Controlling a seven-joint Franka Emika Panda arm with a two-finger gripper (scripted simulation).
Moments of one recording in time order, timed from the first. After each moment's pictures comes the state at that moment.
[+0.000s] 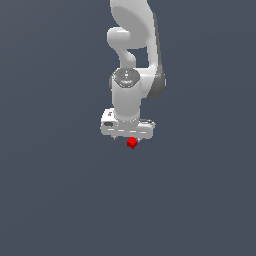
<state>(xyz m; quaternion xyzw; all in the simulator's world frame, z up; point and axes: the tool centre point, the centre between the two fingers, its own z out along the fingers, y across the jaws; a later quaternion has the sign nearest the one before) -0.006 -0.005 0.143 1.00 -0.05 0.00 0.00</state>
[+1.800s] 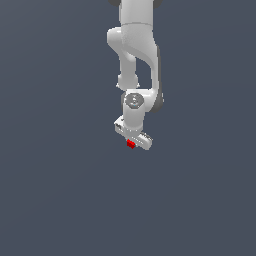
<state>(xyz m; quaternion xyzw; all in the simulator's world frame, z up) -0.065 0.022 0.020 0.95 -0.31 0.00 0.00</state>
